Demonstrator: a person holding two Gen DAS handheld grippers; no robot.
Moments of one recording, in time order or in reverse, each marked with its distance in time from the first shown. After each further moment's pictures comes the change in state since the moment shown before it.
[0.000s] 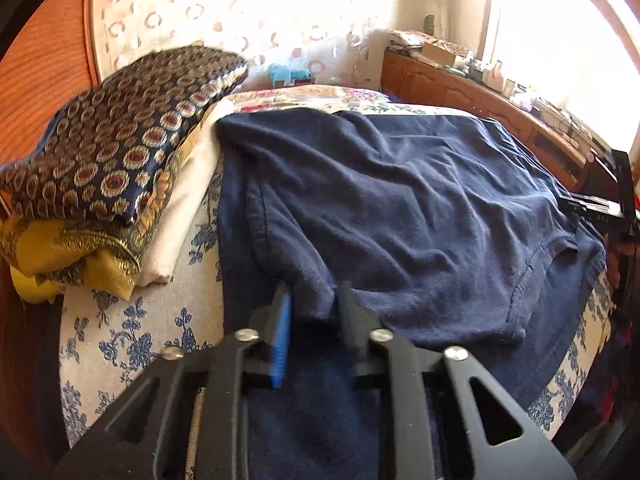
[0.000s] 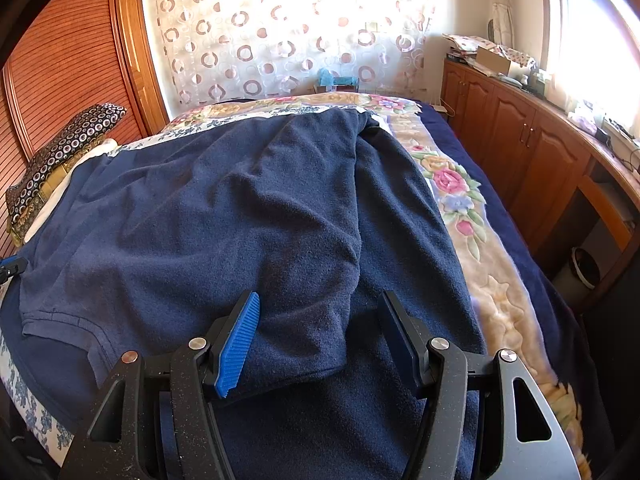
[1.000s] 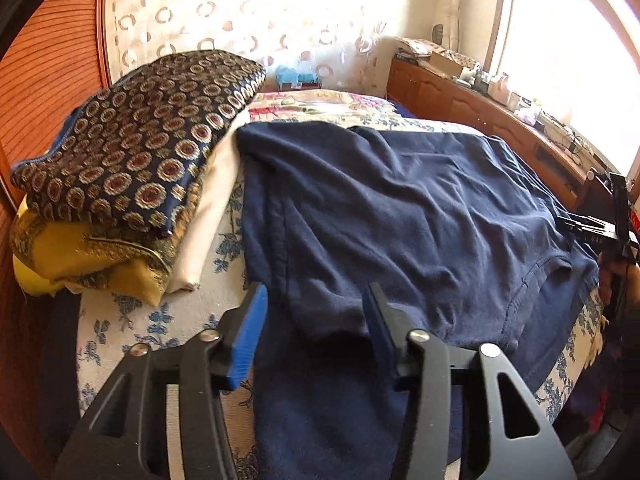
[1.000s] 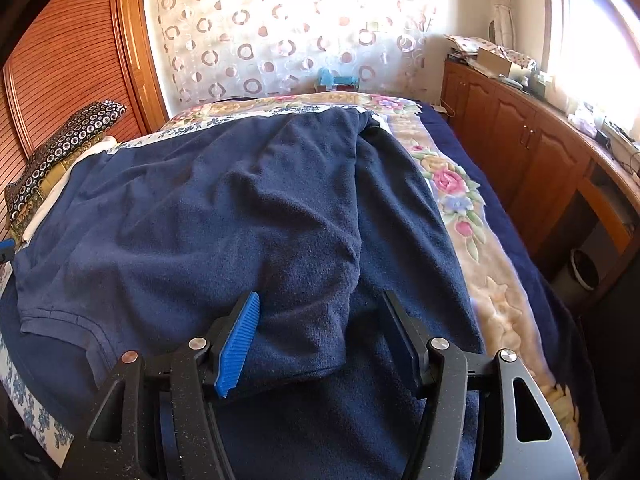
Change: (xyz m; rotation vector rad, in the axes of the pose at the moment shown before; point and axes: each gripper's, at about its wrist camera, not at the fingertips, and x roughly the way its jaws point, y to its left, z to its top) left arm -0.011 0.019 0.008 -0.062 0.002 -0.011; right arm 0.000 0.002 0.001 -0.006 0.000 -0.004
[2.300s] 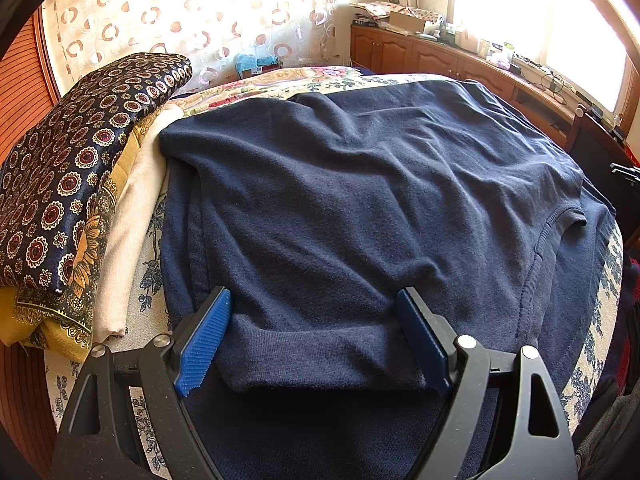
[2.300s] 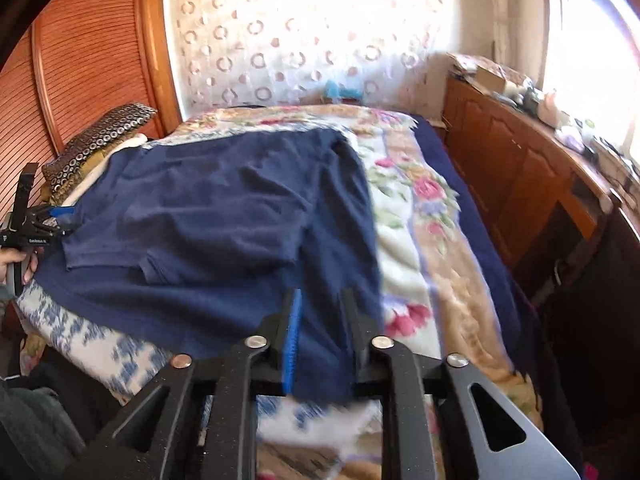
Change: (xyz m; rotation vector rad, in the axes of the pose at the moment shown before) left arm 0.044 -0.042 0.006 0.189 0.083 -0.011; right arm -0.107 -0.018 -0.036 -0.070 -0.053 0.011
